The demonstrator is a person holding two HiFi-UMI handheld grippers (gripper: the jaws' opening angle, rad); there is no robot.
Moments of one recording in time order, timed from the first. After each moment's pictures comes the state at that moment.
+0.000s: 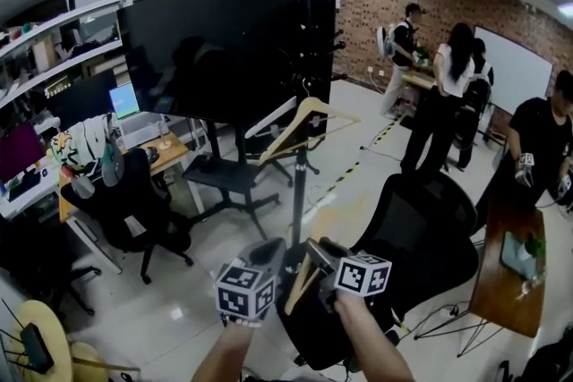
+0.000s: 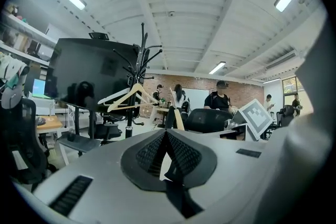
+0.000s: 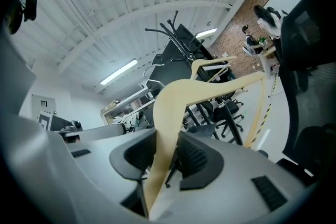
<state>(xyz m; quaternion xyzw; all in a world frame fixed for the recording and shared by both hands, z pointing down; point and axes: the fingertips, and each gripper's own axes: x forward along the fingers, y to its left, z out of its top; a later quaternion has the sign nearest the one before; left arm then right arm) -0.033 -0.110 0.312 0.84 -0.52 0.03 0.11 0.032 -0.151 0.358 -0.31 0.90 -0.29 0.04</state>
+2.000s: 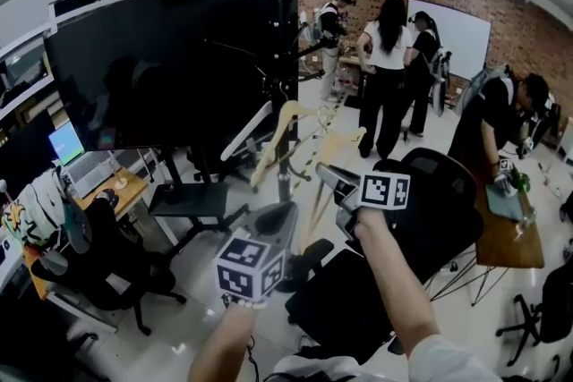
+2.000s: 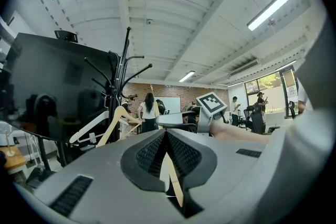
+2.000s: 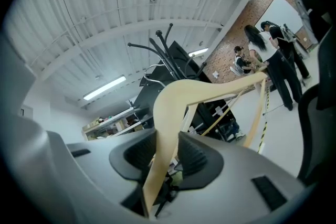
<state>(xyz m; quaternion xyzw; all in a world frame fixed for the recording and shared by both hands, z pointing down) -0.074 -0.205 0.222 0.93 -0.36 0.02 0.03 0.013 -0.317 0.234 -0.40 0.87 -0.26 0.12</state>
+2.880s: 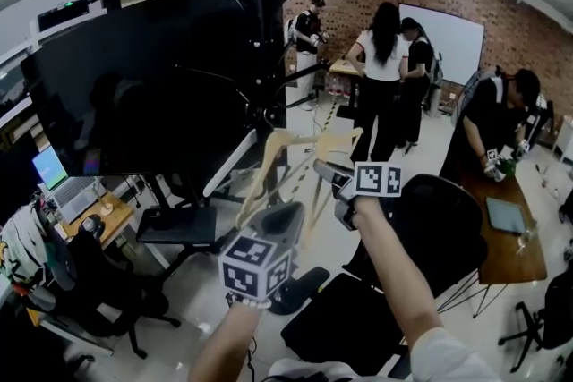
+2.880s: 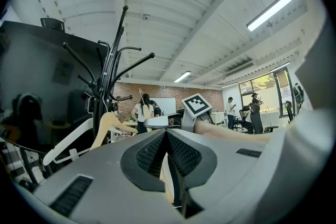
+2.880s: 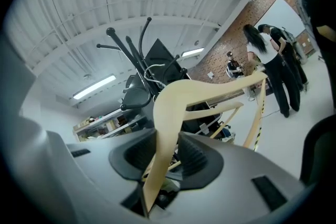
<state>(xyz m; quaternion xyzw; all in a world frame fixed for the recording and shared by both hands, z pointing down) -0.018 -0.312 0.209 0.95 -0.32 0.02 0.02 0.064 -0.453 0.231 -0.41 0.86 -0.27 0.11</state>
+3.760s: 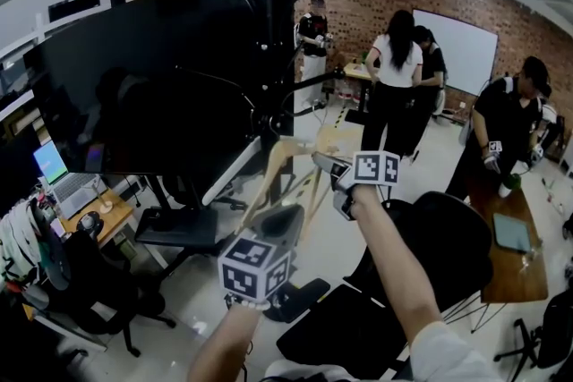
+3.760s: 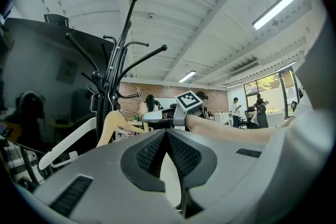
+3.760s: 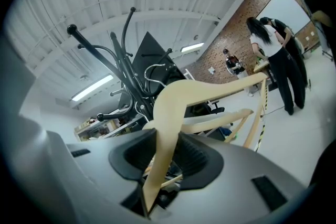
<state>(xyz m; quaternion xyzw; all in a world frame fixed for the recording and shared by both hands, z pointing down) -0.014 -0.366 0.216 0.94 -0.34 0.01 0.03 0.065 -0.535 0.227 -0.40 0.87 -0.29 0.09</state>
